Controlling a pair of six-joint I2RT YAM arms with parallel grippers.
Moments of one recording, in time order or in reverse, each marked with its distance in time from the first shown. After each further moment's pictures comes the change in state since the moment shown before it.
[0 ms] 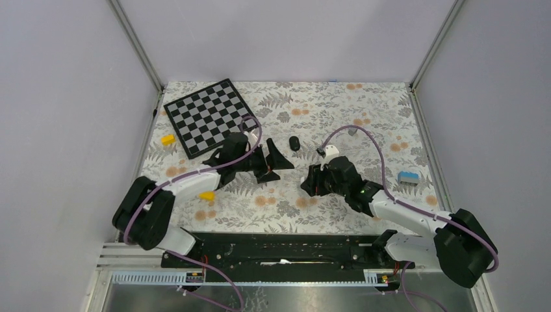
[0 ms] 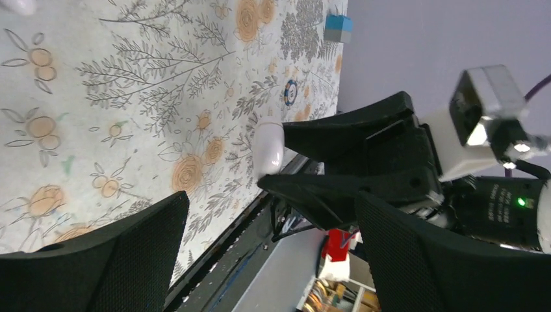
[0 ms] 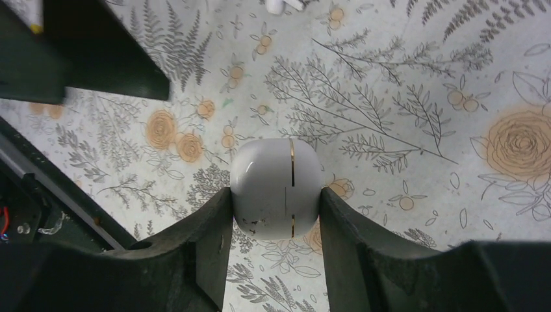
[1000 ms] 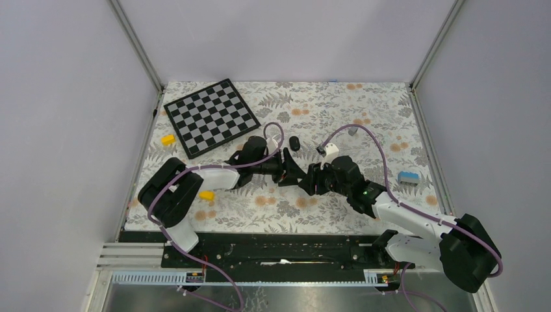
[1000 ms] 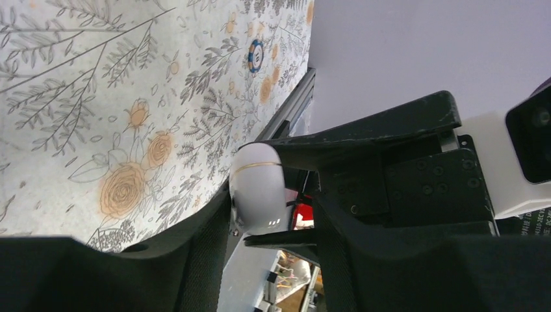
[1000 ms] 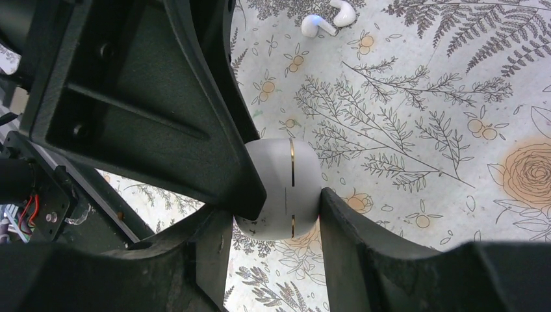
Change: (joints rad) left arm -0.116 0.266 0.046 0.297 0.133 -0.183; right arm 0.003 -0.054 -0.001 0.045 -0.061 -0.023
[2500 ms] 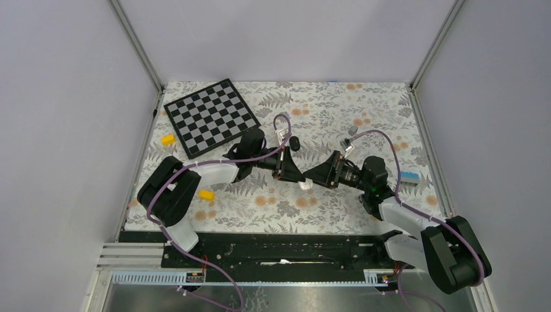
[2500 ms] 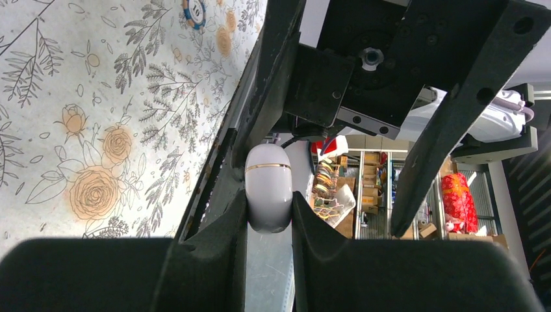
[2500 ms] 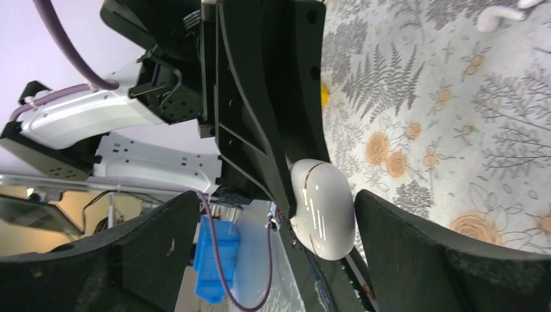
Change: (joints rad) left arm 0.038 0.002 0.080 -0.008 0.288 0.235; right arm -0.348 0.019 -0.214 0.634 -0.642 0.692
